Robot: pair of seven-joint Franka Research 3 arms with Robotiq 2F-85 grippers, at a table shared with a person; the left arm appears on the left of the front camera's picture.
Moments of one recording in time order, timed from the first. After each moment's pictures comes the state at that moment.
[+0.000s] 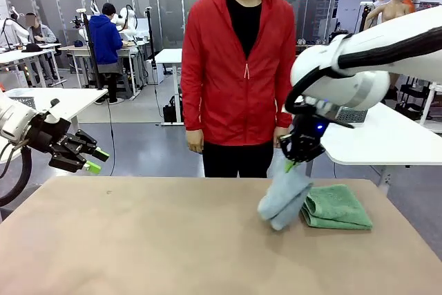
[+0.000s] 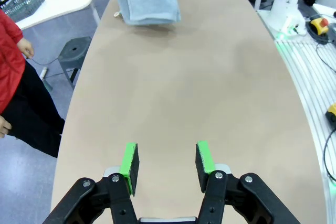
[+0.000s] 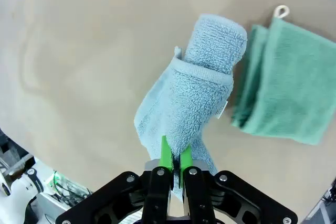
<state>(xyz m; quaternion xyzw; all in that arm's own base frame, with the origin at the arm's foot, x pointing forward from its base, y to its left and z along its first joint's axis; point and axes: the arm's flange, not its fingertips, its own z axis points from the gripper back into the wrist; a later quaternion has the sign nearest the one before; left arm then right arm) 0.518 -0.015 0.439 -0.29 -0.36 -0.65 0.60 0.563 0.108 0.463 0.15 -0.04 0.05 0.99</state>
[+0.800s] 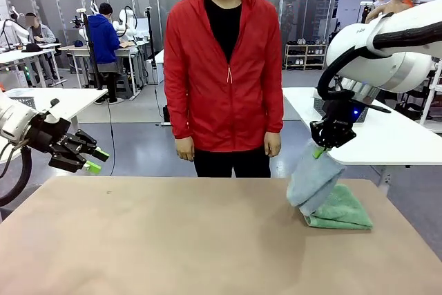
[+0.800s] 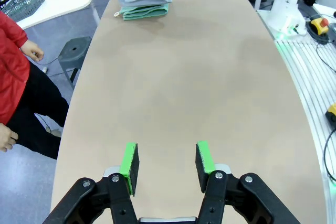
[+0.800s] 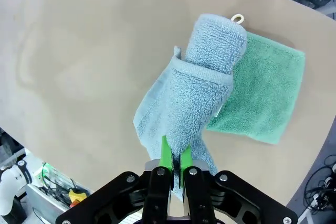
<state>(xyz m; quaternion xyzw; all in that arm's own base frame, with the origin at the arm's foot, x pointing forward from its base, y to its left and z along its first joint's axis) 0.518 -0.015 0.439 -0.29 -0.36 -0.65 0.60 0.570 0.050 0.491 0.14 -0.06 0.07 0.99</state>
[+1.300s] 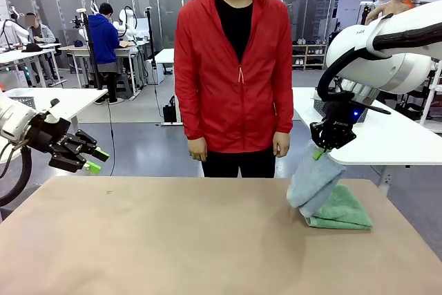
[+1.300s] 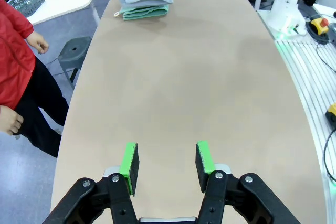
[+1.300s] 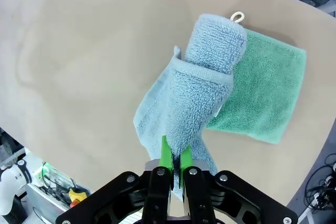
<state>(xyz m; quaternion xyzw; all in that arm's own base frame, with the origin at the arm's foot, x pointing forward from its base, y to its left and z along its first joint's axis) 0.518 -0.015 0.439 -0.29 -0.36 -0.65 0.60 0.570 0.049 0.486 0.14 -0.05 0.07 0.99</state>
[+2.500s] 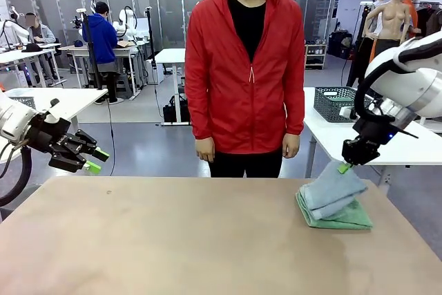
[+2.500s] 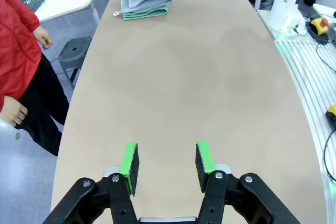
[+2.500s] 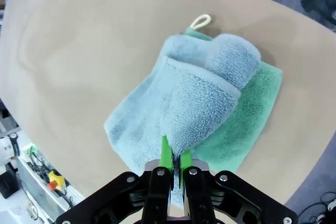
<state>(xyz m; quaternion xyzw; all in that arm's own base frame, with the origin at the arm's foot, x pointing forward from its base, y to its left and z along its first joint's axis) 0.518 -0.015 0.439 -0.29 -0.36 -0.65 0.60 0.604 -0.068 0.410 0.22 -0.06 0.14 0.96</state>
